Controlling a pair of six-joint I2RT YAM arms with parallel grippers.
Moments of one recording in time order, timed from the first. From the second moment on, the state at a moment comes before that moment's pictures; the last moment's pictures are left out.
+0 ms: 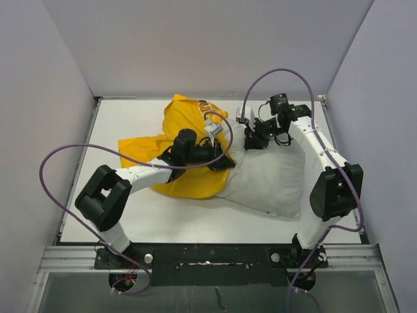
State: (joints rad) left arm -0.71 1.70 0.93 0.54 0.64 -0.54; right arm 0.21 1.73 1.56 -1.03 -0.77 -1.06
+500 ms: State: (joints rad) left arm -0.62 1.69 1.51 0.32 0.73 -0.44; right arm 0.25 1.42 1.63 -0.63 -0.59 -0.91
